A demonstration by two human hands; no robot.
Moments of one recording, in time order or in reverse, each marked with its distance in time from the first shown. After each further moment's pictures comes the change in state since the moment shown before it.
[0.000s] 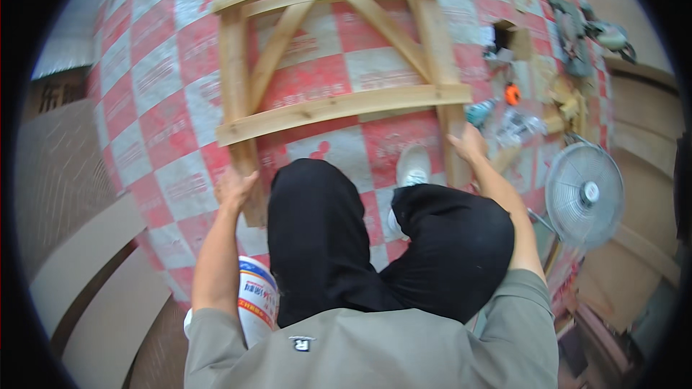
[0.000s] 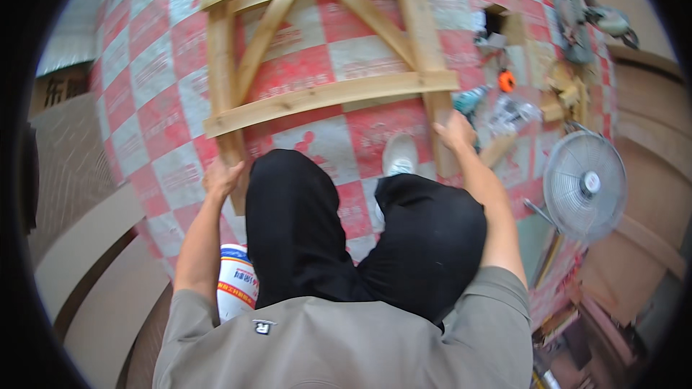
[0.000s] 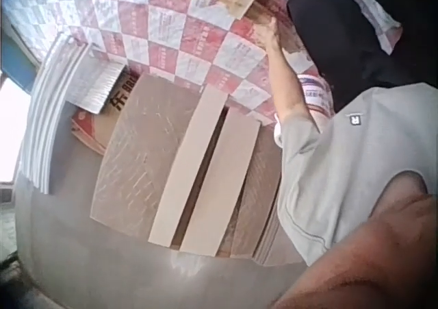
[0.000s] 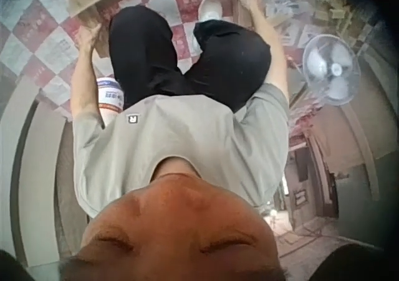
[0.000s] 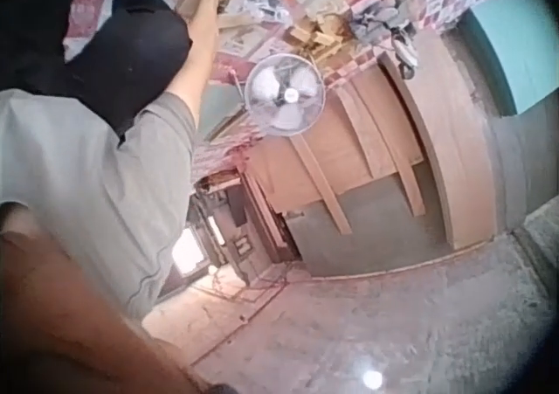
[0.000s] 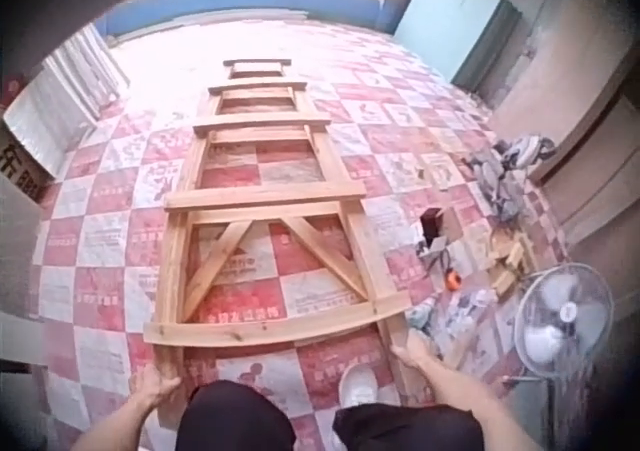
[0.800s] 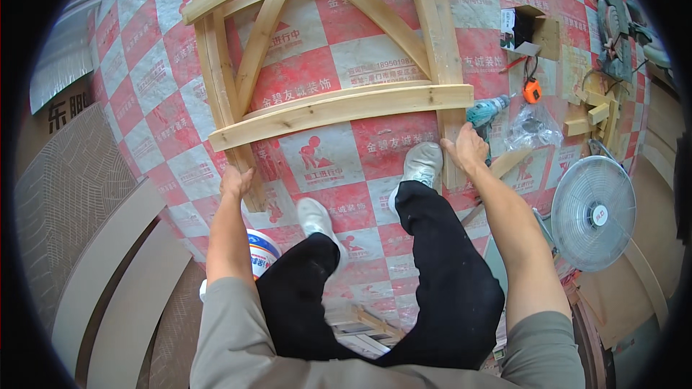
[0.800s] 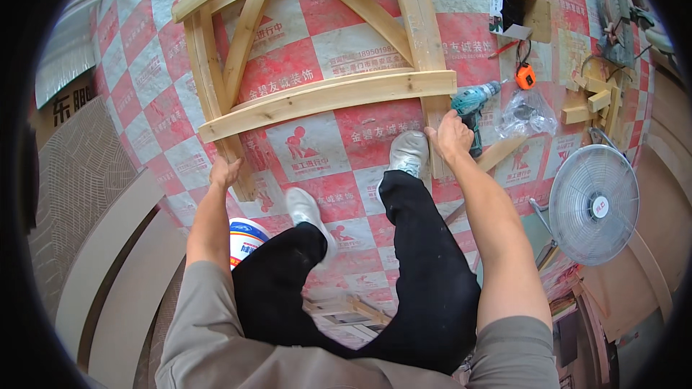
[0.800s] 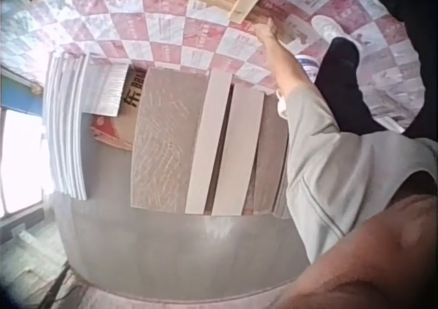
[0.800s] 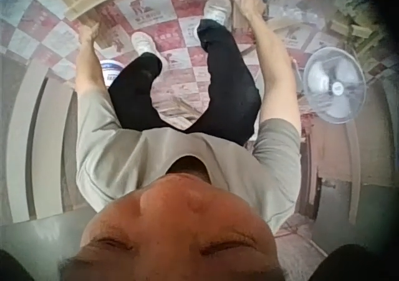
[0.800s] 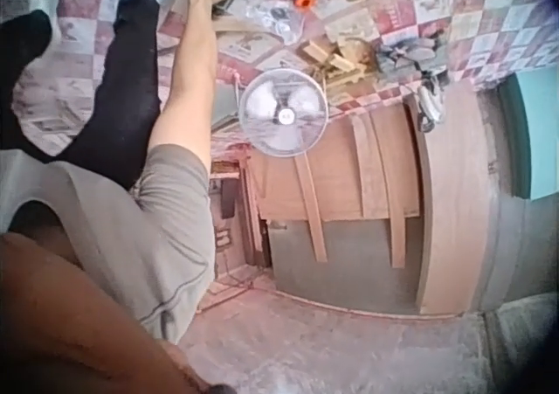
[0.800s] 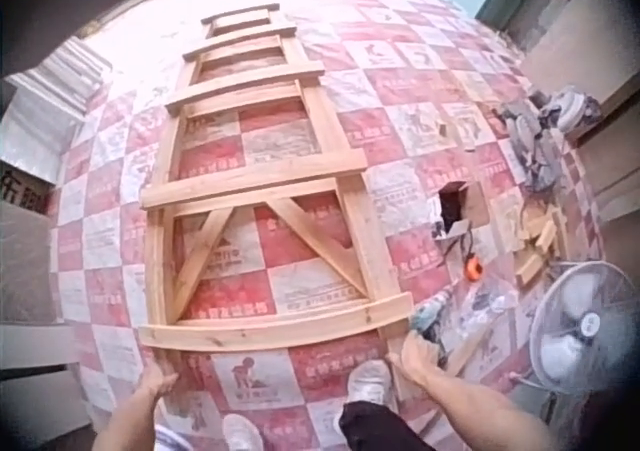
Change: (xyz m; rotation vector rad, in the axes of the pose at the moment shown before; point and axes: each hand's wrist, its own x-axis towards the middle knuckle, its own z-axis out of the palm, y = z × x) left_hand 0.025 0.026 0.015 0.120 -0.245 -0.205; right_hand 0.016 0.005 -0.036 -0.106 -0.156 -0.099
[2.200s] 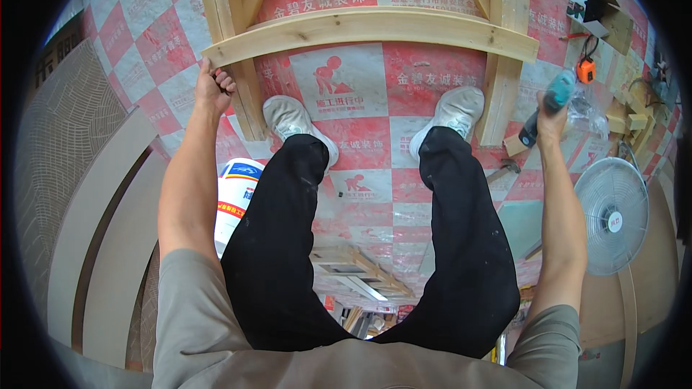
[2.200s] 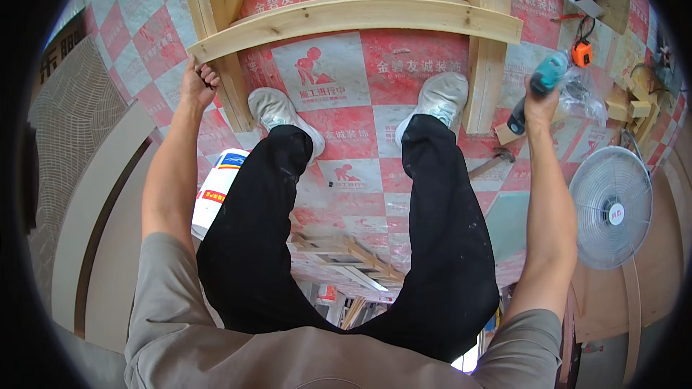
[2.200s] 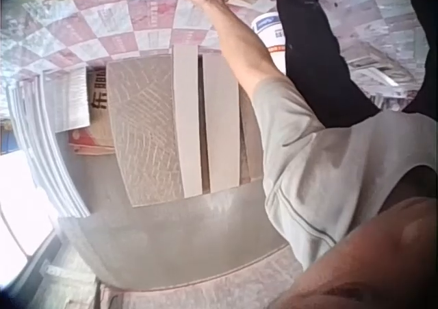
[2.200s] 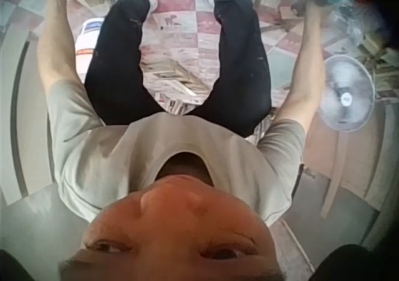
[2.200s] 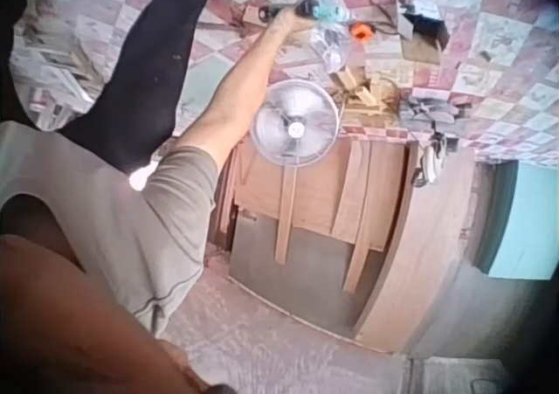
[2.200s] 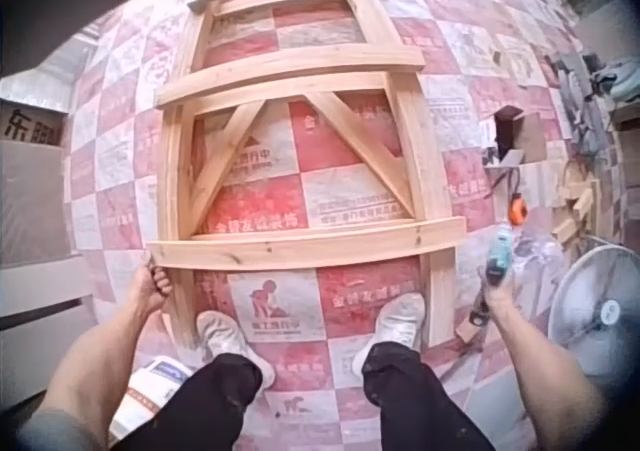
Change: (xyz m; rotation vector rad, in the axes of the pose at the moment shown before) left_hand 0.037 0.000 -0.036 -1.771 -0.231 -0.222; right_hand 0.048 0.132 0.051 0.783 0.432 0.028
